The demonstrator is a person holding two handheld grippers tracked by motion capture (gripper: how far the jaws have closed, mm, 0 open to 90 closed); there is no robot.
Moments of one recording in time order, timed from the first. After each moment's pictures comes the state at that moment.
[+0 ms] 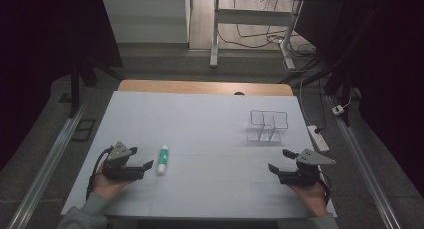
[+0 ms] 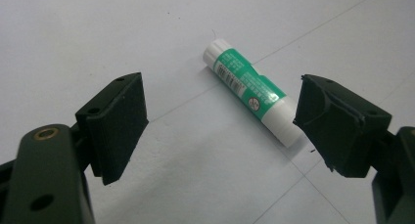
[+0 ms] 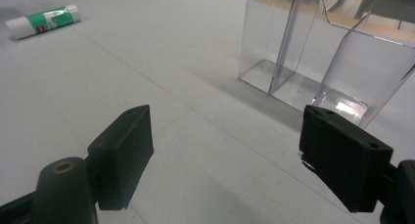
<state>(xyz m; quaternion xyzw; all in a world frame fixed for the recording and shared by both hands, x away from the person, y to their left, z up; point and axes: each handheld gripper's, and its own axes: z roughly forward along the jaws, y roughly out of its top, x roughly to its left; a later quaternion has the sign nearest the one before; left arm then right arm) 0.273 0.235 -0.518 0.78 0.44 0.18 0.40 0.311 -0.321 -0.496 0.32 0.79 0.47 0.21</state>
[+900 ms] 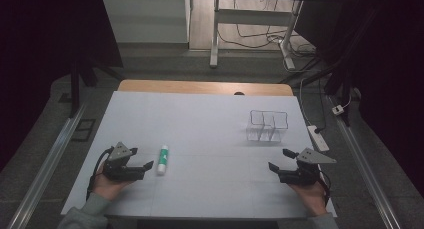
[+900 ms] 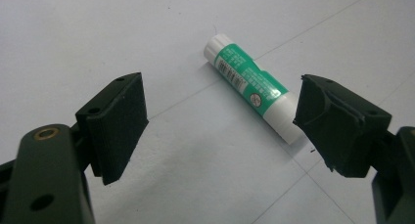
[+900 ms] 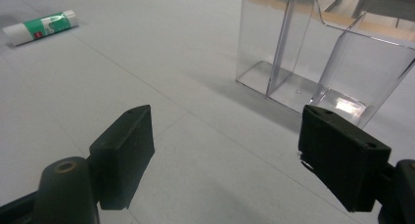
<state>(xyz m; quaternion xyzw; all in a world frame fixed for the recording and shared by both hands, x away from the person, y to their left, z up) 0.274 0.234 -0.520 0.79 0.44 0.18 0.40 0.313 -0.322 -0.495 0.33 0.78 0.48 0.21</state>
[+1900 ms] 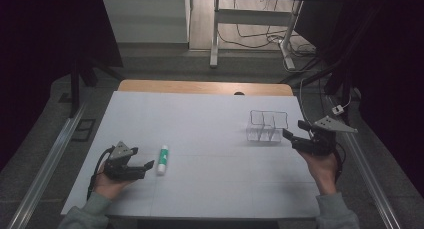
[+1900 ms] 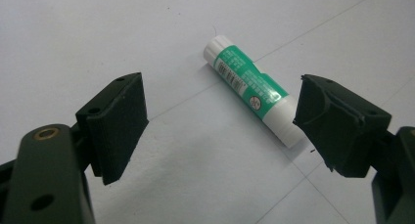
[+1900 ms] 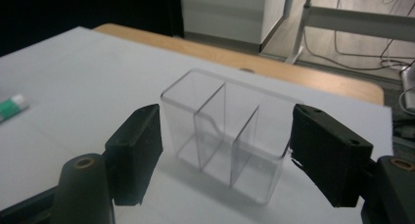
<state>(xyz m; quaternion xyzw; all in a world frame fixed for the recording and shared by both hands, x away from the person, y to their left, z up) 0.276 0.232 -0.520 0.78 0.44 0.18 0.40 0.358 -0.331 -0.409 0.40 0.73 0.49 0.26</state>
